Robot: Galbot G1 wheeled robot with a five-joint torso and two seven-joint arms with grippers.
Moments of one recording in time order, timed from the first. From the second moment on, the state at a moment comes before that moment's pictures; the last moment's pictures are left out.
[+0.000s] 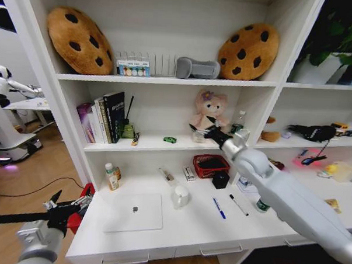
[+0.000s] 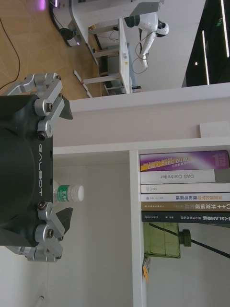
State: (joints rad) left arm 1.84 -1.15 -0.87 -2.46 -0.55 0.33 -0.39; right arm -0.81 0.62 0.31 2.03 0.78 -0.18 0.19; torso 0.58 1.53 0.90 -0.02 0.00
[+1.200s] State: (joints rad) left arm 1.84 -1.15 -0.87 -2.46 -0.55 0.33 -0.39; right arm -1.33 0.96 0.37 1.80 0.62 -0.26 0.28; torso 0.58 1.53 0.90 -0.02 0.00
